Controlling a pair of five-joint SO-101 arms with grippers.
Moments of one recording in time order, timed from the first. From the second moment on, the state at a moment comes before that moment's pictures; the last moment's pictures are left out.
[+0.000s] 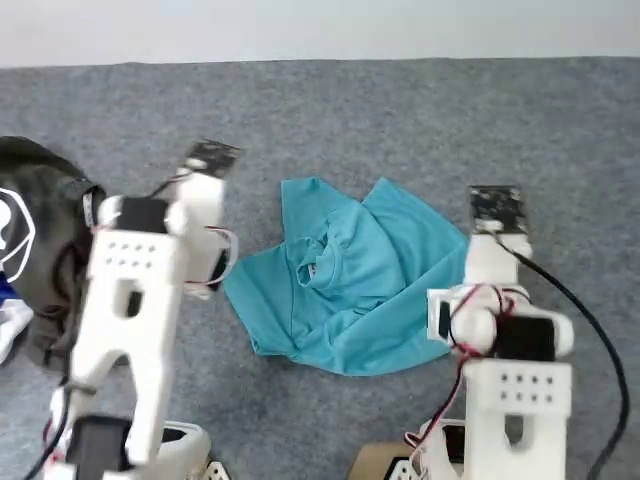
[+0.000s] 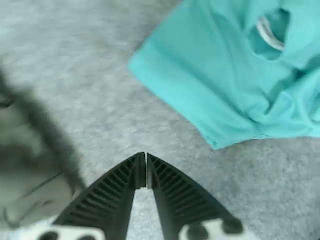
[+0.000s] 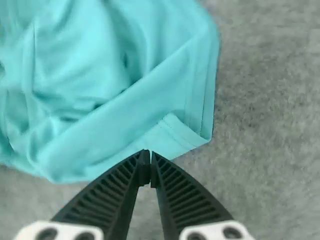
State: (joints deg) left arm 4.7 -12.4 18.0 94.5 -7.2; right arm 0.0 -52.5 42.0 84.4 5.4
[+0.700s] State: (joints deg) left arm 22.0 15.8 -5.0 88.7 -7.2; right arm 0.3 -49.8 39.8 89.3 20.3
